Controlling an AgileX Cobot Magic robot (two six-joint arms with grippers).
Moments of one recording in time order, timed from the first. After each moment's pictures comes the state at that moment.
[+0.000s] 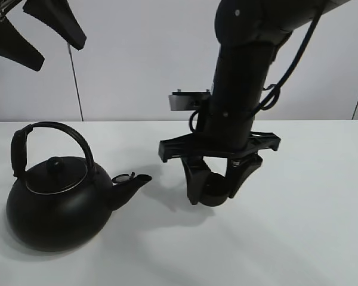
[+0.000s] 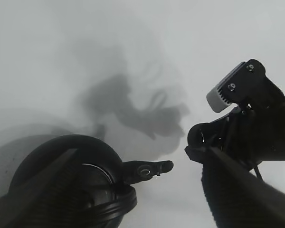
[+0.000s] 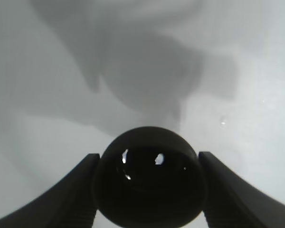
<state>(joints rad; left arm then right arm) -0.24 1.55 -1.25 -0.57 0.84 0.24 0.52 2.04 -1.41 0.11 0.93 0.08</state>
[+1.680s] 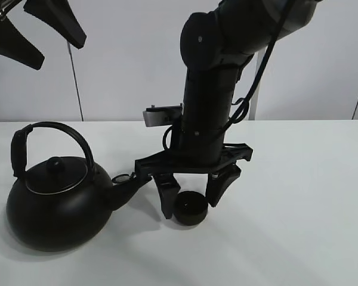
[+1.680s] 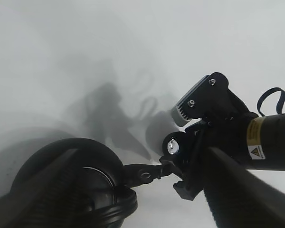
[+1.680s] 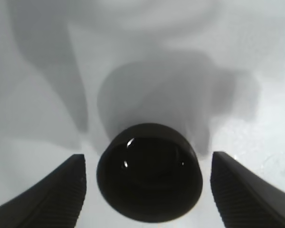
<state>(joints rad) -0.24 1.55 -1.25 -0.57 0.83 0.24 0.60 2.15 -1.49 0.07 0.89 0.10</state>
